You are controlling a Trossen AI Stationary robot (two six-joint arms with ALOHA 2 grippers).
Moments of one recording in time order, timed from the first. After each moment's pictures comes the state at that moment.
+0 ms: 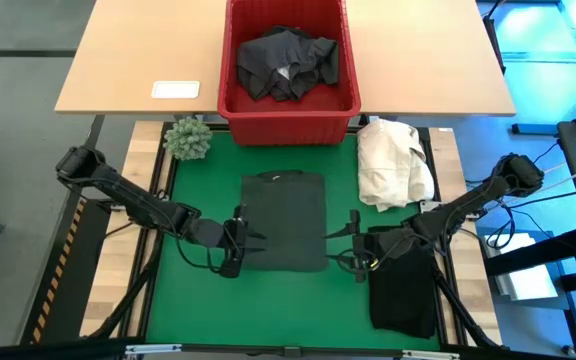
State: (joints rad) left arm -0.40 1.29 0.64 0.19 -0.36 -0.12; right arm 0.51 1.25 0.61 0.28 0.43 -0.03
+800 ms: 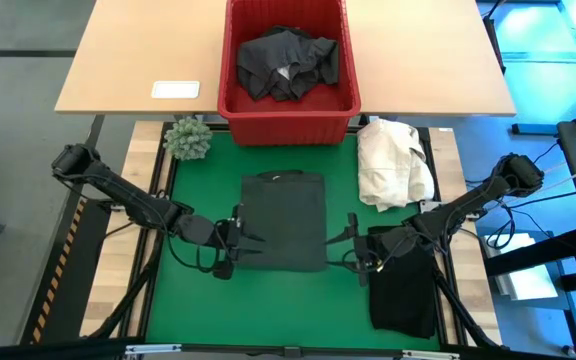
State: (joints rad) left arm -0.42 1.22 0.64 0.22 -0.33 -0.05; right arm 0.51 1.25 0.61 0.36 0.34 -0.03
